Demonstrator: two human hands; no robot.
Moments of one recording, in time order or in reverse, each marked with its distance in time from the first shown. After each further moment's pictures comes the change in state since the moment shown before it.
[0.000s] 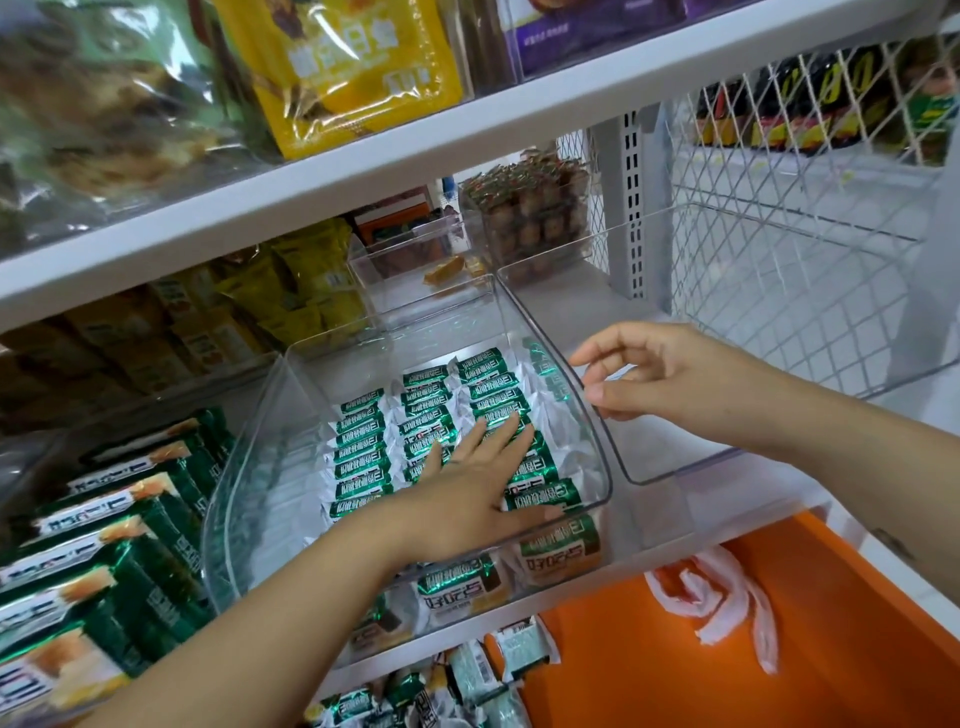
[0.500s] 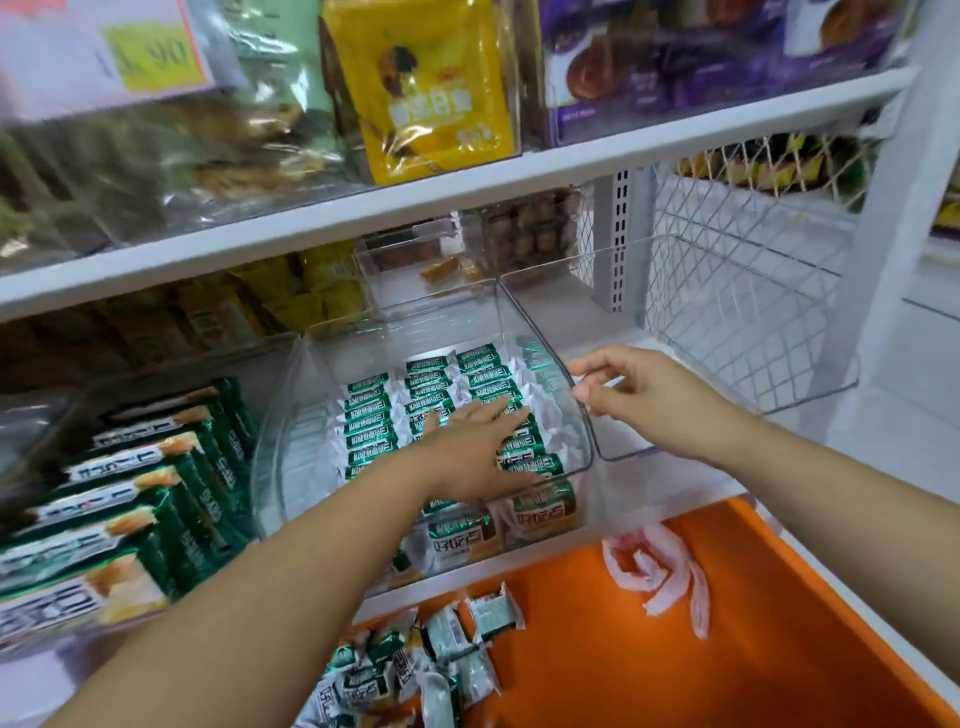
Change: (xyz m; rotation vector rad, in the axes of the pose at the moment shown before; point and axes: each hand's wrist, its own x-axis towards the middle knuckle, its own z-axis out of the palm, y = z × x) left_hand 0.004 -0.005 -0.005 0.026 0.084 -0.015; right_hand -0.017 -0.010 0.015 -0.253 0.137 0.046
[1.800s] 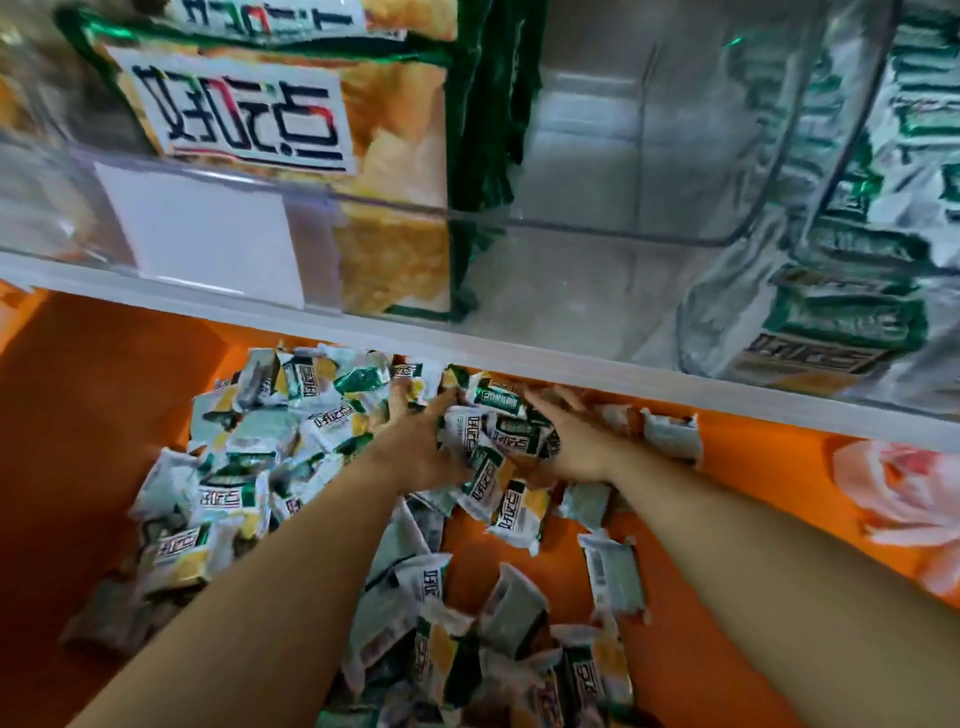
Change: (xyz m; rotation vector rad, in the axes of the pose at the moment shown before) left_hand -0.142 -0.183 0.305 -0.659 -0.138 -0.727; right_hand -0.007 0.120 0.399 -0.501 -0.957 0.132
